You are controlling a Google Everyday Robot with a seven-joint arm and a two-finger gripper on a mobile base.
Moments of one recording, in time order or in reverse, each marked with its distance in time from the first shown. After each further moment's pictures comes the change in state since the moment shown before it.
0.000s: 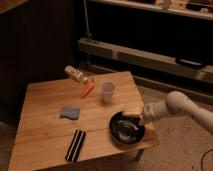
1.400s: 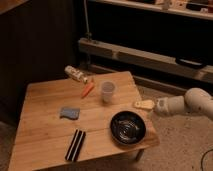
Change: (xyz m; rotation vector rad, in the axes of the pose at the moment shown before) arm -0.005 0.025 -0.083 -0.099 -0.124 -0.053
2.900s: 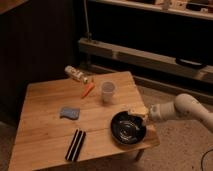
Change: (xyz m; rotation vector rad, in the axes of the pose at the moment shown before) arm 0.016 -0.042 0.048 0.055 0.069 0.099
